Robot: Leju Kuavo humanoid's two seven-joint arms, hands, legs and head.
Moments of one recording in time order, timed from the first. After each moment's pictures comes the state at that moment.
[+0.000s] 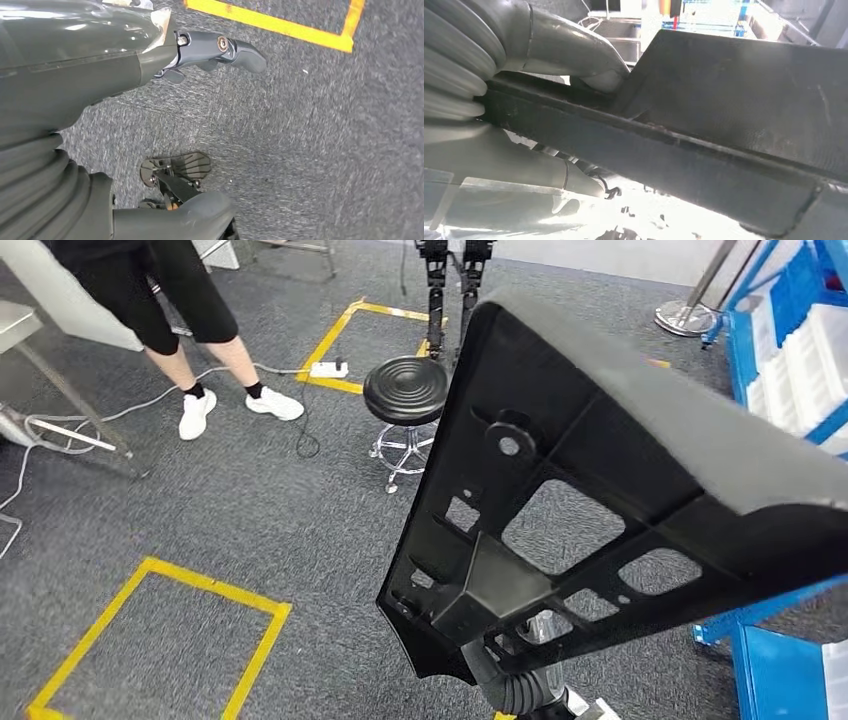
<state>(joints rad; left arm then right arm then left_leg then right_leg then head) 0.07 0.00 0.19 -0.34 -0.06 -0.03 -0.70 0.15 -0.12 0.56 -1.89 0.07 -0.18 -0.59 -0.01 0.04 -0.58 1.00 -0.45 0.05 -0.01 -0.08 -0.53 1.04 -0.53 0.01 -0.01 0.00</state>
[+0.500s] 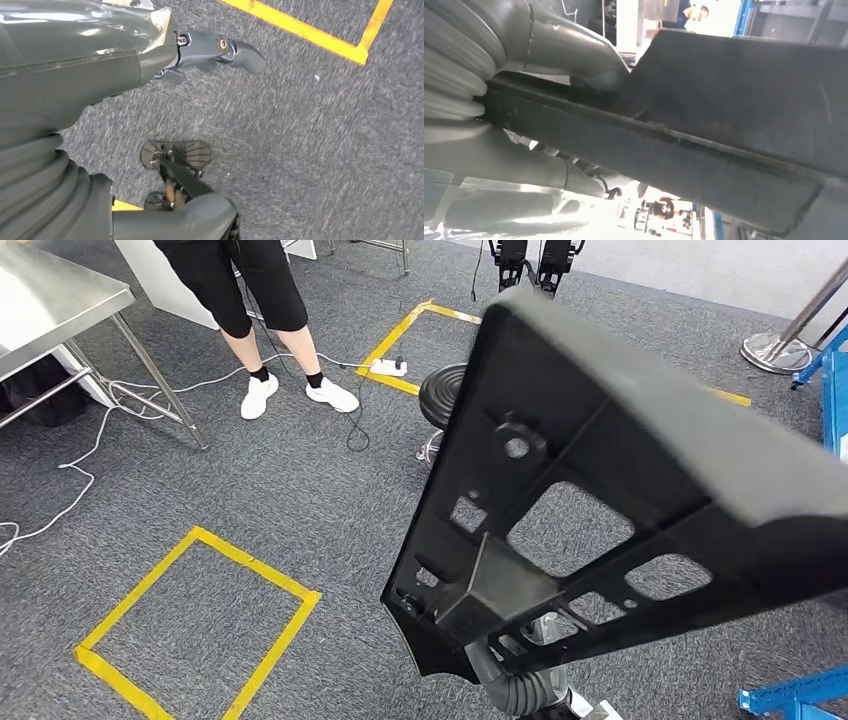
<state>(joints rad) 0.07 0.00 0.18 -0.34 -0.06 -0.03 -0.70 0.15 -0.12 0.56 -1.89 0.07 -0.18 -0.58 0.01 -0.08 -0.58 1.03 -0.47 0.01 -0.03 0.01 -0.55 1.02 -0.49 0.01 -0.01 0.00</state>
